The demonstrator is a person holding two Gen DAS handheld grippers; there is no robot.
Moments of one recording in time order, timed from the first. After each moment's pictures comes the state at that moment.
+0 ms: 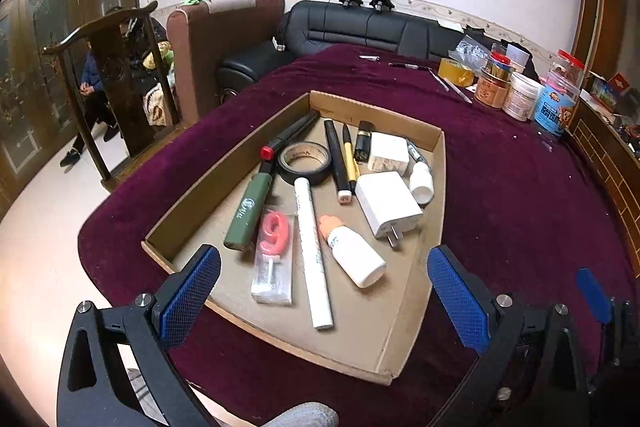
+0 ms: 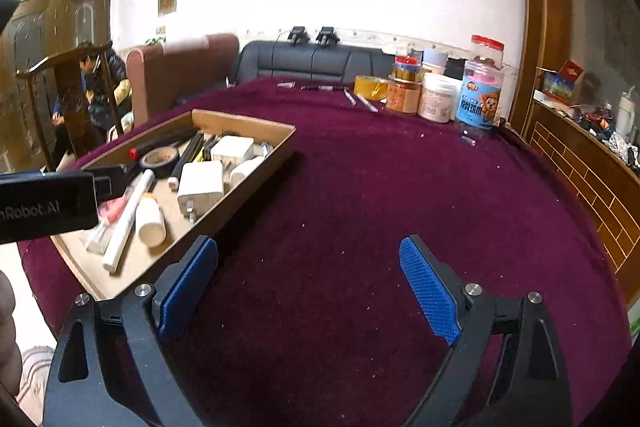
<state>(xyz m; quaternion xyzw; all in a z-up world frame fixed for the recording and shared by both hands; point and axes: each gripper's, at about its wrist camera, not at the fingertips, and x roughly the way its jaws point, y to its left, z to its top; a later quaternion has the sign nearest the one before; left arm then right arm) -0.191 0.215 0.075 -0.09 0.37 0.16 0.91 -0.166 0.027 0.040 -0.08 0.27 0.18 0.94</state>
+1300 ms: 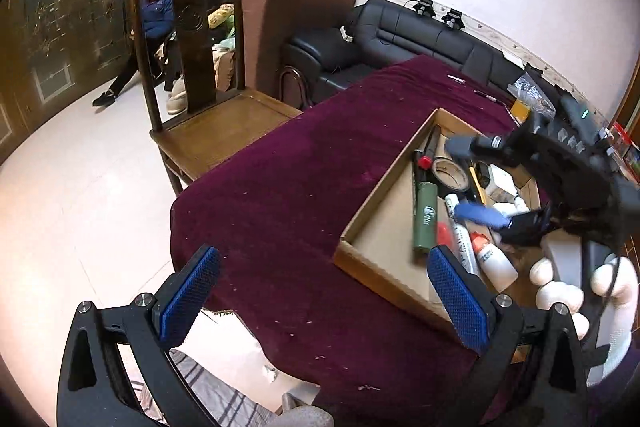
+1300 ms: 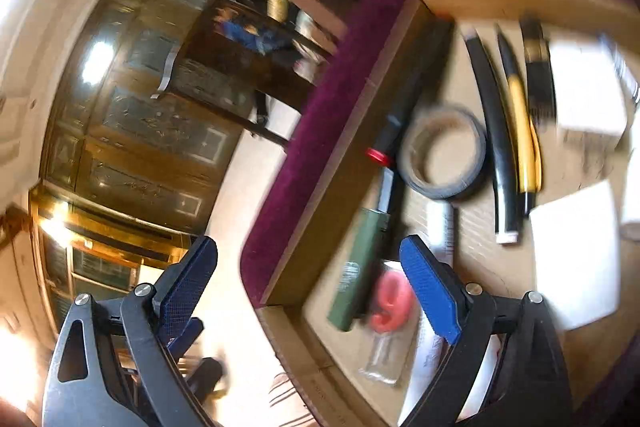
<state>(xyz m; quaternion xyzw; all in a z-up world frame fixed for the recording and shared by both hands) -0.251 0.356 0.064 -0.19 0.37 0.23 0.88 -0.023 0.207 -0.006 0.19 0.59 0.48 0.62</state>
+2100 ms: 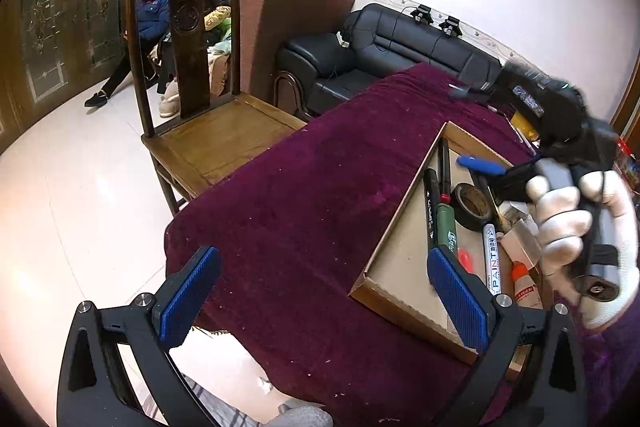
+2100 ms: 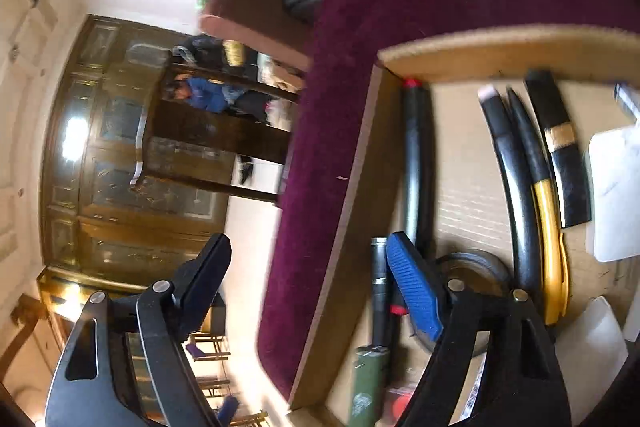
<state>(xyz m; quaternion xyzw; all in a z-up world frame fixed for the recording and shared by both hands) -0.244 0.382 0.058 -0.20 0.35 0.22 0.89 0.036 0.237 0.026 0.26 0.56 0.43 0.65</state>
